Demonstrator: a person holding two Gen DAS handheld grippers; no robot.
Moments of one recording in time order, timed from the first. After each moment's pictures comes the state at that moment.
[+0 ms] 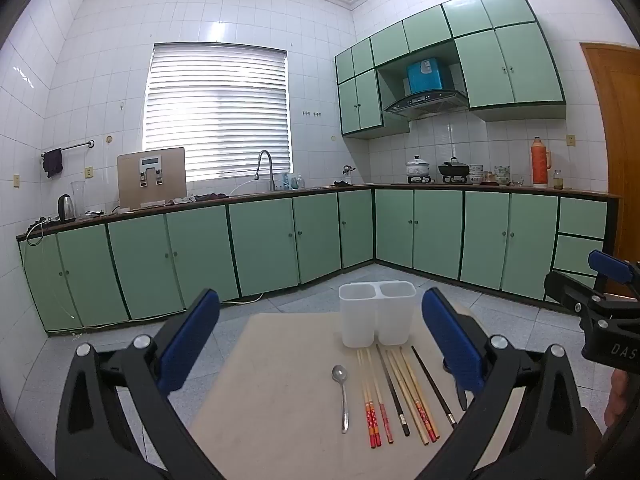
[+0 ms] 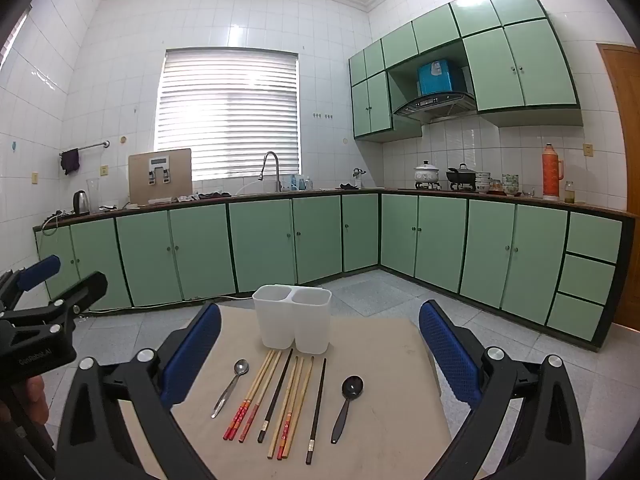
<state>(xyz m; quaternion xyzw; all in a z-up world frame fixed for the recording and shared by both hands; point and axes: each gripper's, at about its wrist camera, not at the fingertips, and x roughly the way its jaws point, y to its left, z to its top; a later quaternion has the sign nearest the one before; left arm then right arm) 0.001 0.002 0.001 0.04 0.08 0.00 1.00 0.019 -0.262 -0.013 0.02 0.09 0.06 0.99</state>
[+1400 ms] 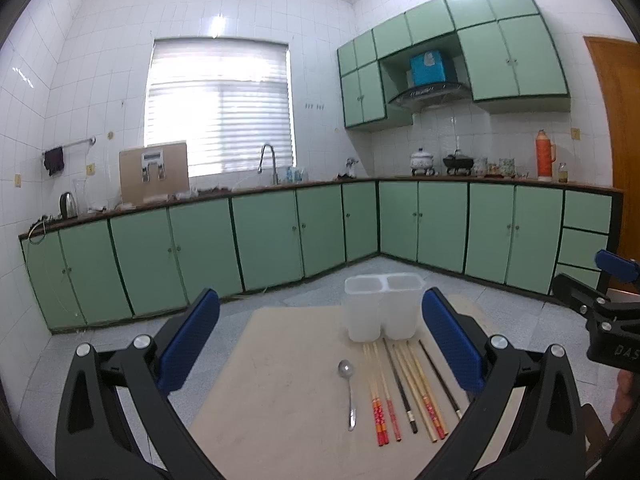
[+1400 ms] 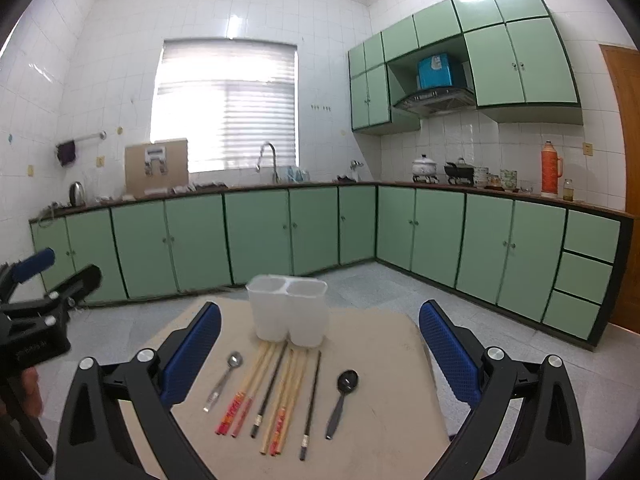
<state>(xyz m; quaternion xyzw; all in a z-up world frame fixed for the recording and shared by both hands) 0.017 0.012 -0.006 0.04 0.11 0.01 0.99 0.033 -0.263 -0.019 0.01 0.12 0.04 0.99</state>
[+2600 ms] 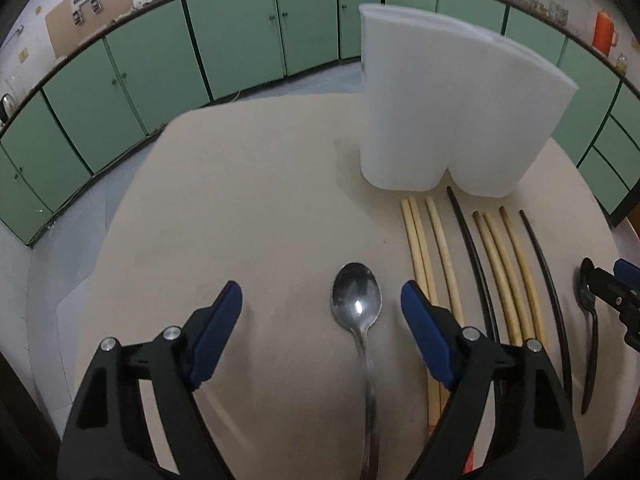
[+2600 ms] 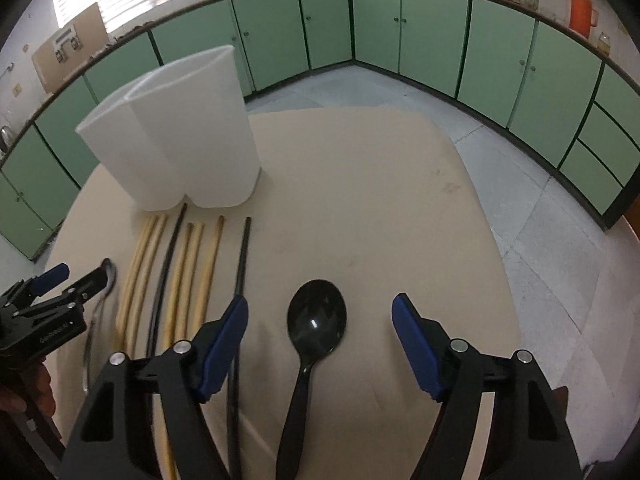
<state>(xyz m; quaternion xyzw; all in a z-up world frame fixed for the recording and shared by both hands) 0.287 0.030 -0.184 0.03 0.47 0.00 0.88 0.276 -0.285 -0.185 0.06 0.48 0.01 0.88</state>
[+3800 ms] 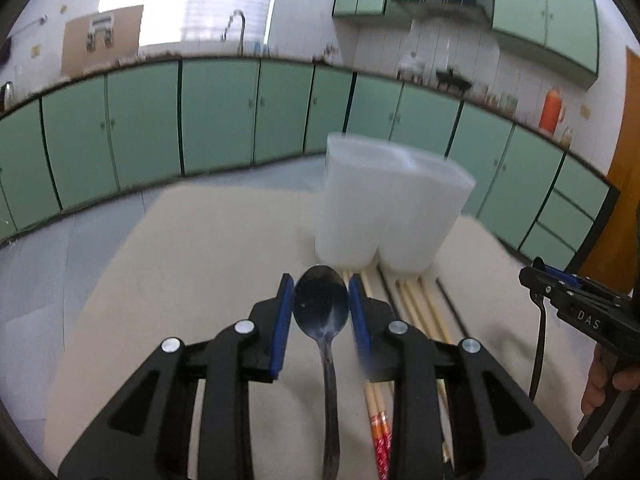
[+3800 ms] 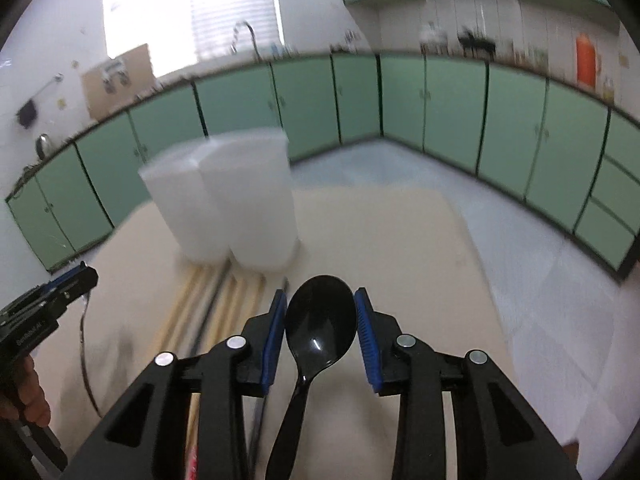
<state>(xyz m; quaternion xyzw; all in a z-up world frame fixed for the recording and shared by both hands) 0.203 0.032 -0.132 -0.05 0.29 -0.07 0.95 0.249 -0.275 -0.140 0.04 0.30 0.07 0.95</state>
